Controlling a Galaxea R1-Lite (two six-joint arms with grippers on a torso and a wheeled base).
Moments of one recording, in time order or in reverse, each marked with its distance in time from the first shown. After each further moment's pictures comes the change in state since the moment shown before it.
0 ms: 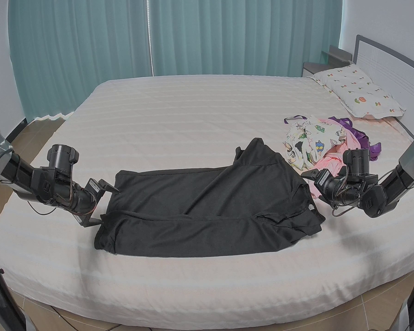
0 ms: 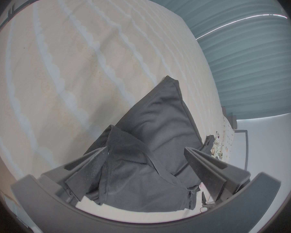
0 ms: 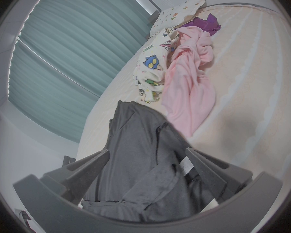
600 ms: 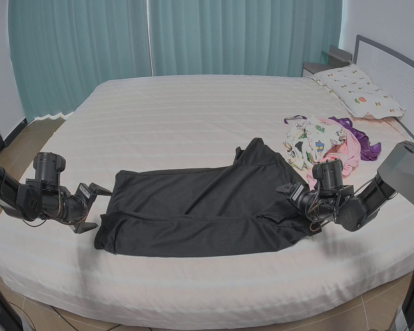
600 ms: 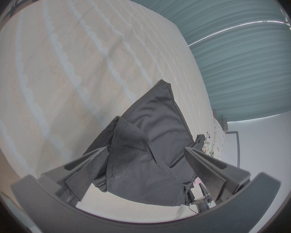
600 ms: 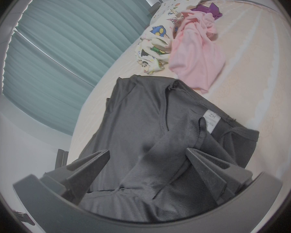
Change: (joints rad) left arm 0.016 -0.125 0.225 -0.198 -0.021 -0.030; right arm 0.176 0.060 -0.009 0.021 -0.138 0.074
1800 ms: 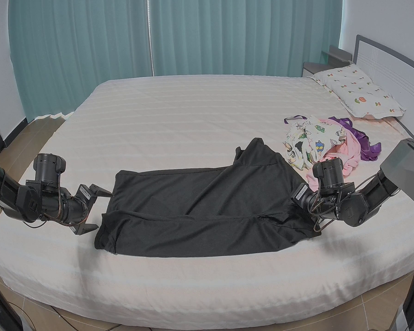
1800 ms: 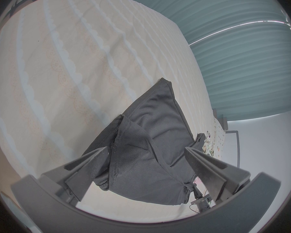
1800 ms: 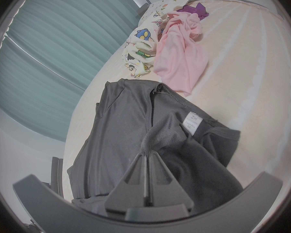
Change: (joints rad) left arm -0.004 -0.003 0.013 -0.005 -0.004 -0.001; right arm -0.009 -0.009 -0.030 0.113 -0.056 0.058
